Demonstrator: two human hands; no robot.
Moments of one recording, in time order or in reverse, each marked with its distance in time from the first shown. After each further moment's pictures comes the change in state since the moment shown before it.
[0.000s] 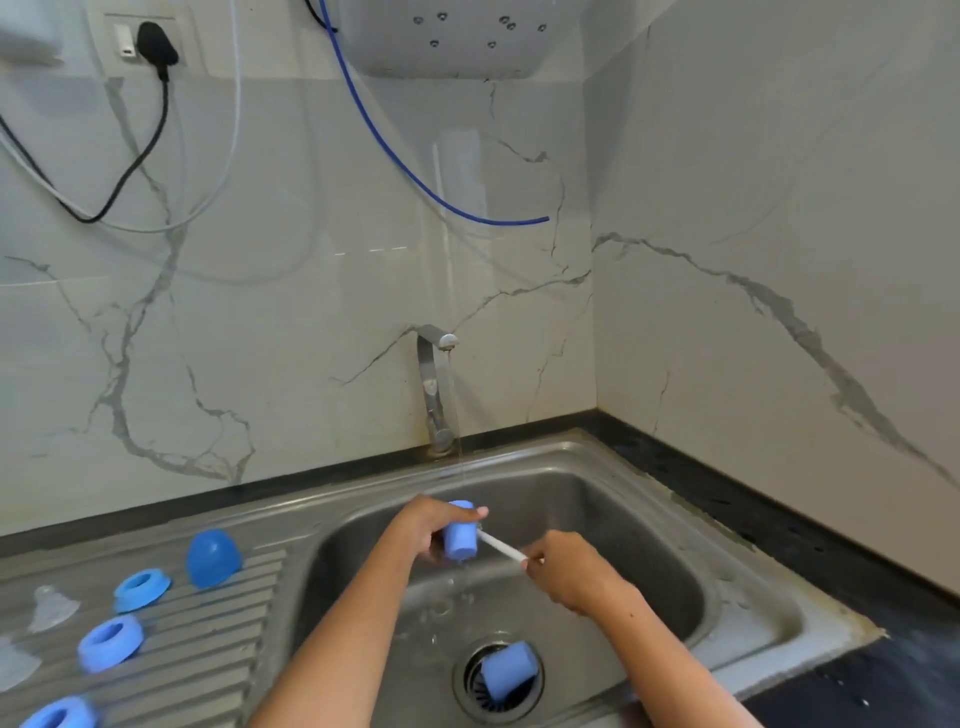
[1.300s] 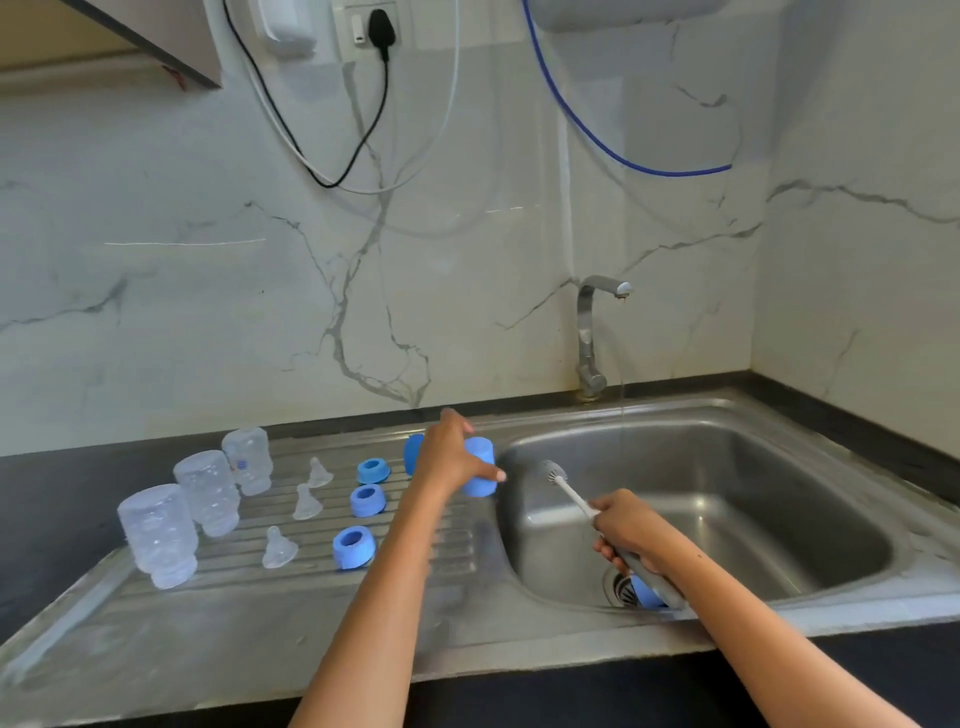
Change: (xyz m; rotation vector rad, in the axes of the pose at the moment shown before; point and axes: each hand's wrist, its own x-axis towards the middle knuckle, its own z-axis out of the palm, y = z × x) left_hand -0.142 -0.057 -0.156 0.479 0.504 0.561; right_hand -0.023 -0.092 0.085 0.496 -0.187 0.079
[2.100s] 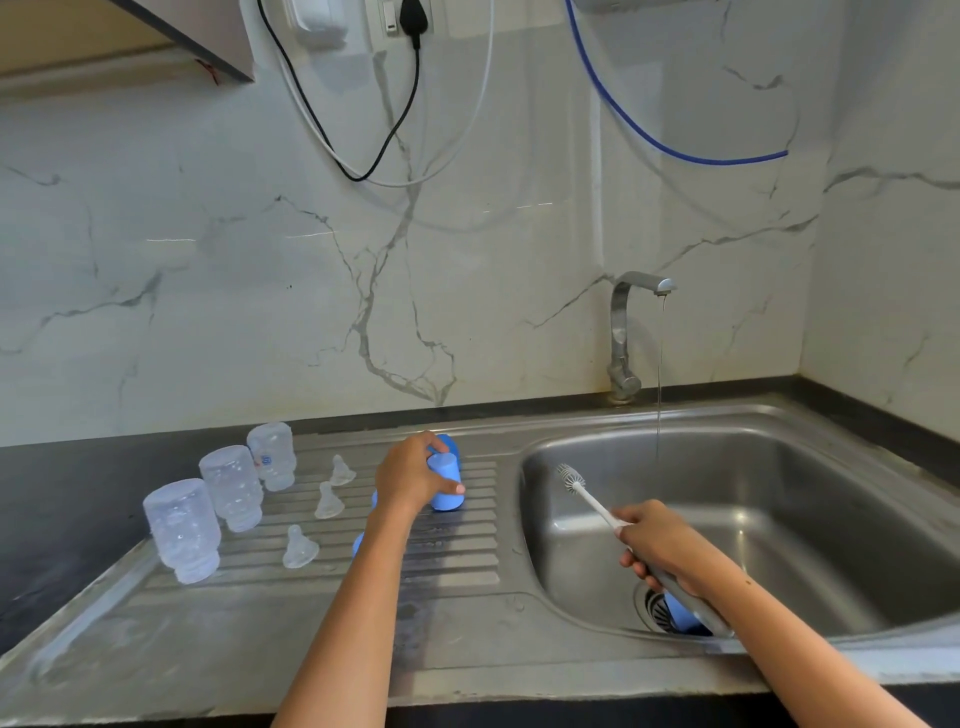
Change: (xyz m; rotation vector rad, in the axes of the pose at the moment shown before) left_hand 0.013 -0.075 -0.029 0.099 0.083 -0.112; right_hand -0.006 -0.007 0.004 0.001 -0.006 -0.032
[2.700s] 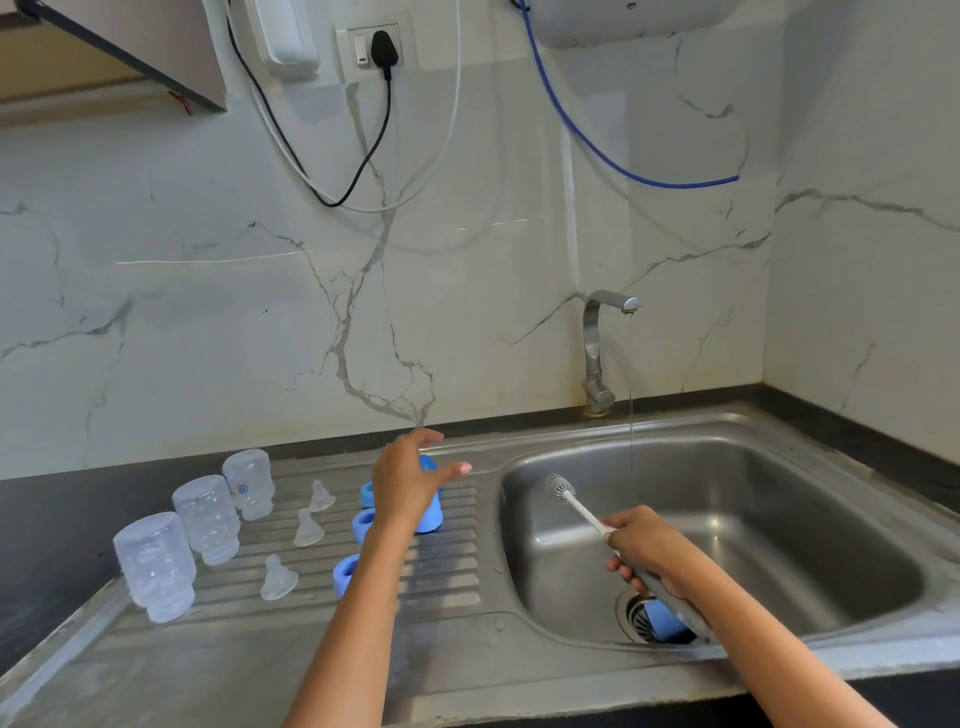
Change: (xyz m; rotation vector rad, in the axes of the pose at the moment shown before) left_hand -0.003 0.026 0.007 -0.168 0.180 0.156; right_hand -0.005 -0.004 -0.013 0.097 0.020 0.053
